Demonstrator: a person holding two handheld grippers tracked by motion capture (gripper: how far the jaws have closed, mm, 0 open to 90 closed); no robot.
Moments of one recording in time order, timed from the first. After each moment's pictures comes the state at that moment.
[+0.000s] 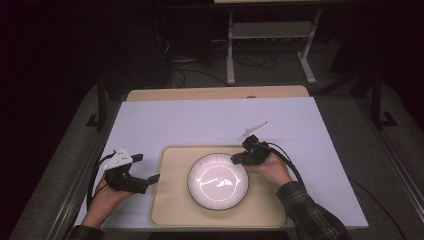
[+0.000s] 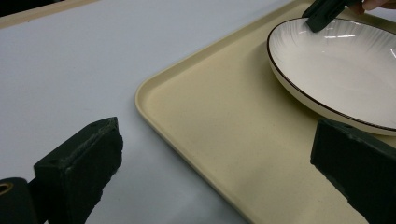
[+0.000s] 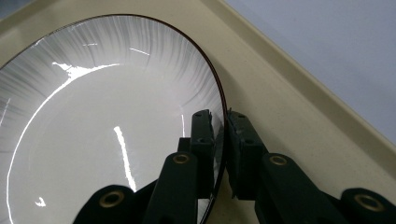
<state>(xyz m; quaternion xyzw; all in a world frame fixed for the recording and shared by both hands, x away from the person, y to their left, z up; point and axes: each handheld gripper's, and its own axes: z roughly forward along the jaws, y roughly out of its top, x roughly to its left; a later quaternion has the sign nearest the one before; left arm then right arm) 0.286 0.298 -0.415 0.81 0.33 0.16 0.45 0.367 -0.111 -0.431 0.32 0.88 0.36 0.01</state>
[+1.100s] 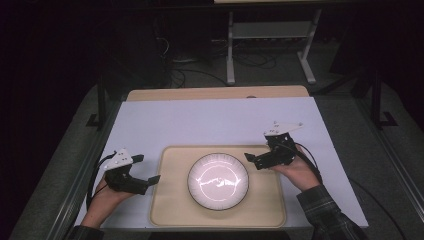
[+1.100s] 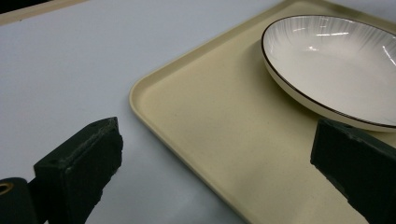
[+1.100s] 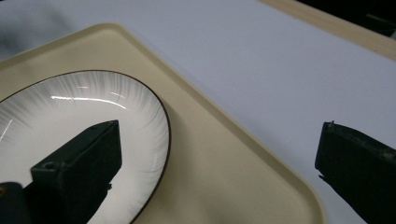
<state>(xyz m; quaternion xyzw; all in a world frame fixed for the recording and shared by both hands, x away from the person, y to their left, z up) 0.284 0.298 -0.415 0.82 0.32 0.15 0.45 0.332 -0.162 -0.383 0.35 0.82 0.42 0.16</state>
